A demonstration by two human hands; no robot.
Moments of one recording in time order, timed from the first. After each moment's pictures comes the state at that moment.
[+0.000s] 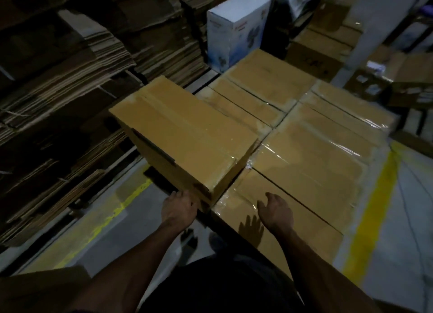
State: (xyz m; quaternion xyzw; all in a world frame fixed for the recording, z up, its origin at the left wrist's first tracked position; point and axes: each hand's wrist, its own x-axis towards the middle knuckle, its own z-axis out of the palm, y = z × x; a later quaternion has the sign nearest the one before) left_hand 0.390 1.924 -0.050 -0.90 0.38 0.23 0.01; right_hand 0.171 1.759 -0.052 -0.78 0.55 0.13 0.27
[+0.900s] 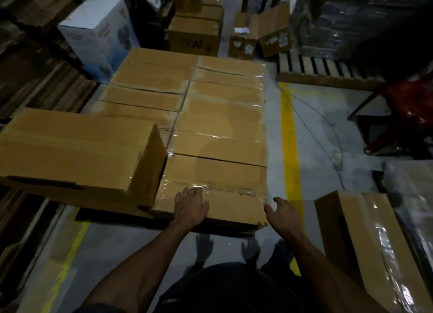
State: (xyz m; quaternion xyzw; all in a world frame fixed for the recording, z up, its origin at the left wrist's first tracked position) left_hand 0.175 1.866 -0.053 -0.72 0.65 0.24 0.05; right_hand -0.096 1.863 -0.048 -0.58 0.77 0.01 0.27
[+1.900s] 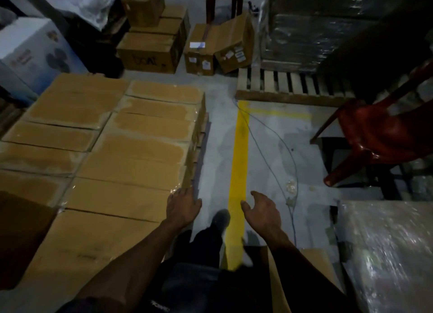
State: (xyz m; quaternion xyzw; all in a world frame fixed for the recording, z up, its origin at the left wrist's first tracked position) left_hand -0.249 1.535 -0.036 -0.74 0.62 0.26 0.05; right_hand -0.485 1.533 -0.027 -0.62 0.72 -0.04 0.31
